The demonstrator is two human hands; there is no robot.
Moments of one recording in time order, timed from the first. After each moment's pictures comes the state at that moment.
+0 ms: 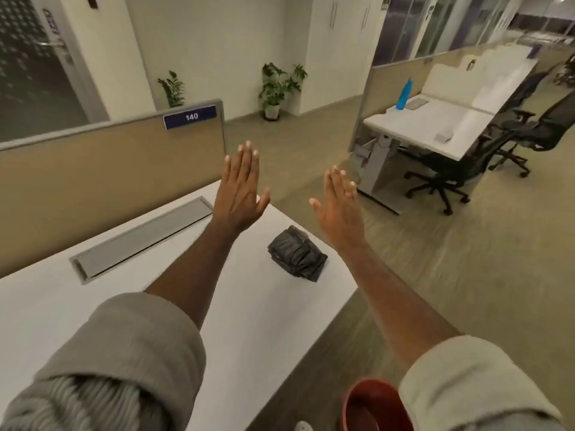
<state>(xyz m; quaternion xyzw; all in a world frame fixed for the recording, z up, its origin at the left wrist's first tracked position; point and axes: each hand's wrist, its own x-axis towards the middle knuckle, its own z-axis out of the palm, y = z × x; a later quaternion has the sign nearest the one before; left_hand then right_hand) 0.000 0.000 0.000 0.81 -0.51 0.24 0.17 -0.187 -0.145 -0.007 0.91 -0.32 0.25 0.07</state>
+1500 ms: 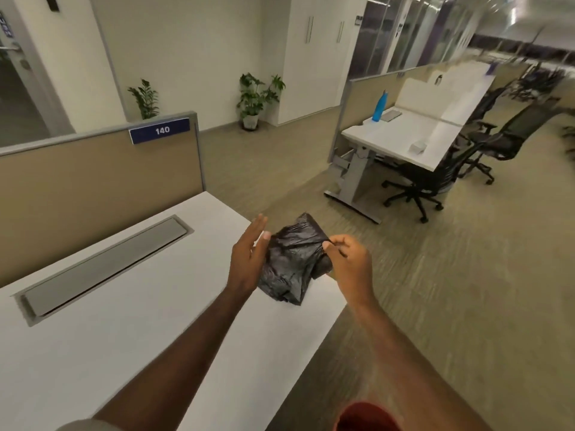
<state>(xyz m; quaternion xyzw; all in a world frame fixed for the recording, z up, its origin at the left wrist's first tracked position) -0.068 -0.023 -0.050 0.67 -0.38 -0.15 0.63 -0.239 -0.136 -0.019 0.73 -0.39 0.39 -0.40</state>
